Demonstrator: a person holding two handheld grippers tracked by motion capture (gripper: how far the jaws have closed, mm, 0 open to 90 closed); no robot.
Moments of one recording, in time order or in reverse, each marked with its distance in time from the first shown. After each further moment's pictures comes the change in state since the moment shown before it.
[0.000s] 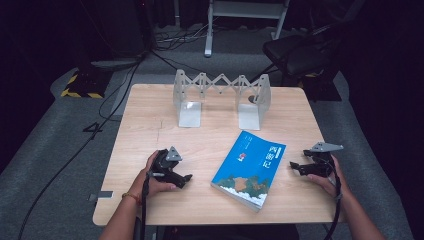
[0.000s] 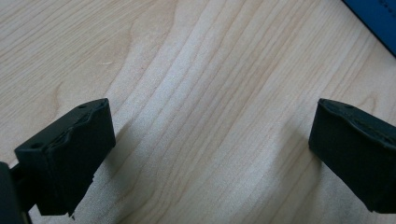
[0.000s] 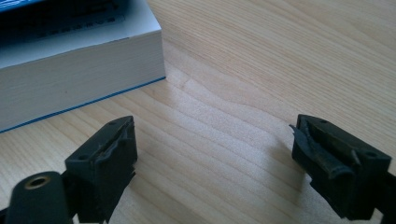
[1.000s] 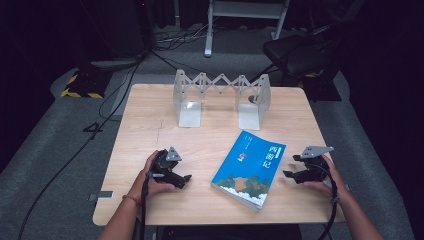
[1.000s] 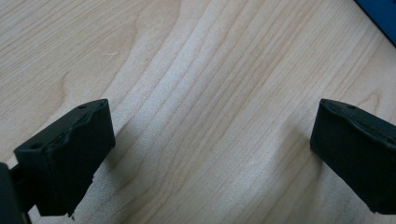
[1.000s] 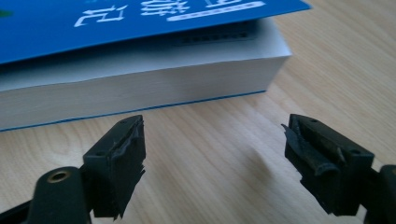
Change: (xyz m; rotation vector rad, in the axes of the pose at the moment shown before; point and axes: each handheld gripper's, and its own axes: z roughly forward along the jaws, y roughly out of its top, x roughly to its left) left arm -0.002 -0.001 -0.002 0.020 0.021 -0.017; right arm 0.043 0.020 -0.010 0.081 0.136 -0.188
